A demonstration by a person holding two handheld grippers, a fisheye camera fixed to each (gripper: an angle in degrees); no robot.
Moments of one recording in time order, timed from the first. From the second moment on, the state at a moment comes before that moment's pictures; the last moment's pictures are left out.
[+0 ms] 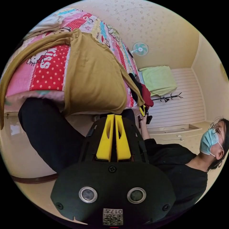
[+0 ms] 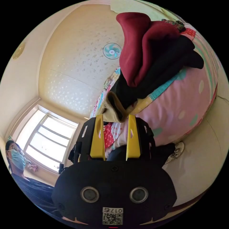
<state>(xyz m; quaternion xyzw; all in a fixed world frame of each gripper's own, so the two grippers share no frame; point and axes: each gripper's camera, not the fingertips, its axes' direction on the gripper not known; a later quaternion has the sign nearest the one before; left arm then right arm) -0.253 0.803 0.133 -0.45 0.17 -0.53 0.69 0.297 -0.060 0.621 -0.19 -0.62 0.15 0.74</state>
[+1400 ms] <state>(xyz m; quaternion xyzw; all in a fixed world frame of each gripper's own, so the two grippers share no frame) -0.314 0.877 0.185 -0.32 0.11 -0.53 0.78 -0.468 -0.213 0.347 -0.34 -0.63 -0.43 0.55</state>
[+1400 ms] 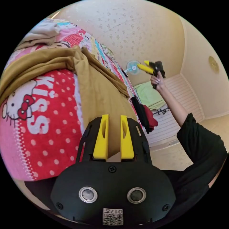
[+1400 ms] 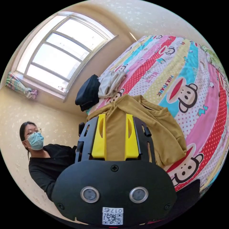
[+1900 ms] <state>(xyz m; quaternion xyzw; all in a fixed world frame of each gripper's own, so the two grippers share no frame) -0.273 0.846 0.220 -0.45 -0.08 -0.41 0.79 -0.392 -0.035 0.400 -0.36 -0.43 -0.47 0.68</state>
